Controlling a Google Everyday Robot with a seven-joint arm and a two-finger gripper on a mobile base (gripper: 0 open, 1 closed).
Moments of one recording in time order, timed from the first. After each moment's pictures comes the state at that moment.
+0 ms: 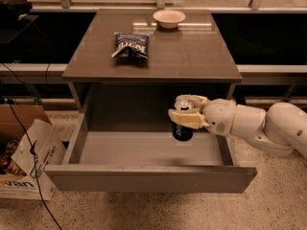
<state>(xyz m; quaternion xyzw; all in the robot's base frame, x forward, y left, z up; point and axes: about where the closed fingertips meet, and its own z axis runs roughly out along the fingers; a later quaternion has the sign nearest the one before) 0.550 -0.086 0.813 -0.37 0.66 0.37 0.55</state>
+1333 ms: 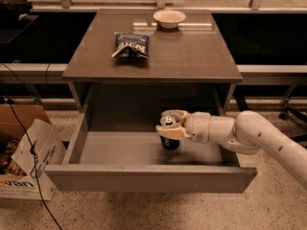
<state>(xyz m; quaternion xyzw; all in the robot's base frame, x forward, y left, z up) 0.581 -0.052 0.712 -0.42 0.65 0.38 0.51</state>
